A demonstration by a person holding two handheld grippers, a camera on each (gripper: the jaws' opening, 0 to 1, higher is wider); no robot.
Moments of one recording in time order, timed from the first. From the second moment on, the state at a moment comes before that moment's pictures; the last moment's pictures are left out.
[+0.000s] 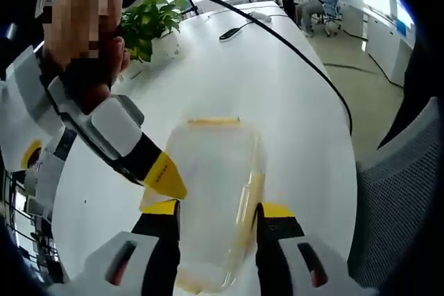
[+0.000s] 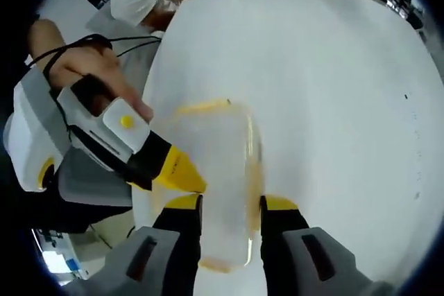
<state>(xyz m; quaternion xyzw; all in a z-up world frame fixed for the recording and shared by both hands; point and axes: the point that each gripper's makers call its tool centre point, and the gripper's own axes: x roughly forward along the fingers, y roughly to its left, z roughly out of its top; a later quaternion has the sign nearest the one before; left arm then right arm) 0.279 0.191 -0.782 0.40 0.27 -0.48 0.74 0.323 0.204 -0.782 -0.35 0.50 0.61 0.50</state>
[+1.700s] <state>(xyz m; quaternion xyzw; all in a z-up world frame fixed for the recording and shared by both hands) 0.273 0.227 -0.786 0.43 0.37 -0.51 0.65 0.293 0.176 -0.772 -0.38 0.33 0.58 0.64</state>
